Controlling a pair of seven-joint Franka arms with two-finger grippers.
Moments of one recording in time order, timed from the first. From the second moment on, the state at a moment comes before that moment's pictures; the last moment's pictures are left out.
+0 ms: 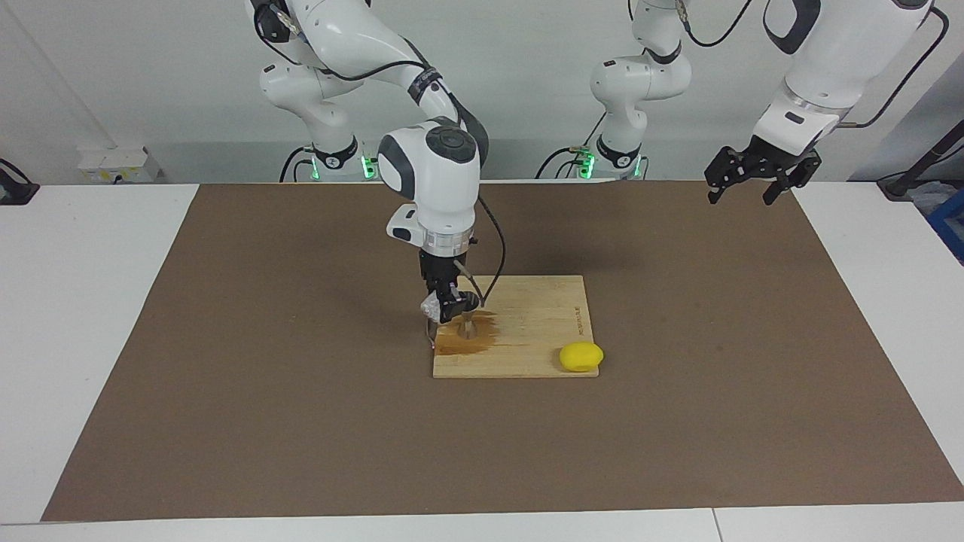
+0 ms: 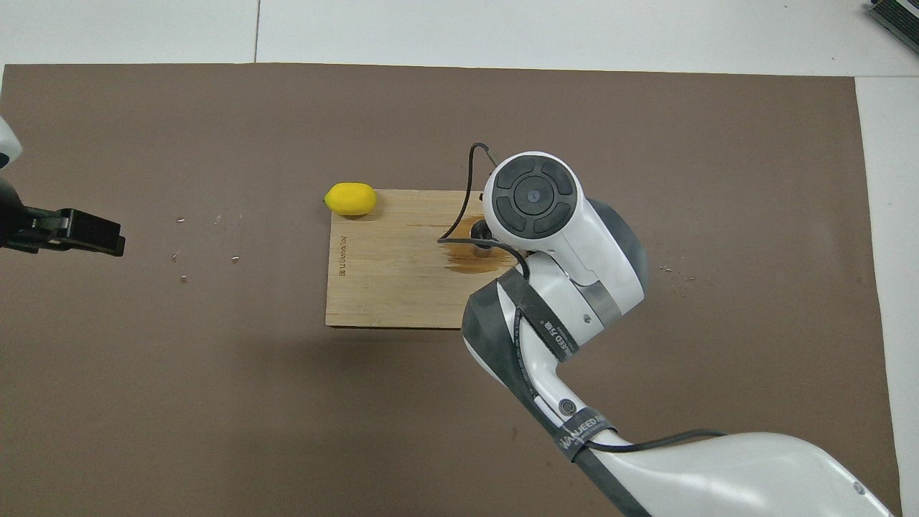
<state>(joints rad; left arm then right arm) 0.06 -0.04 -0.13 -1.62 -0.01 1.55 0.03 0.46 0.37 0.07 -1.62 -0.24 2.08 1.75</state>
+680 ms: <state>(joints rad) 0.06 -0.04 -0.13 -1.62 -0.01 1.55 0.04 0.47 0.37 0.07 -1.61 -0.30 2.08 1.78</state>
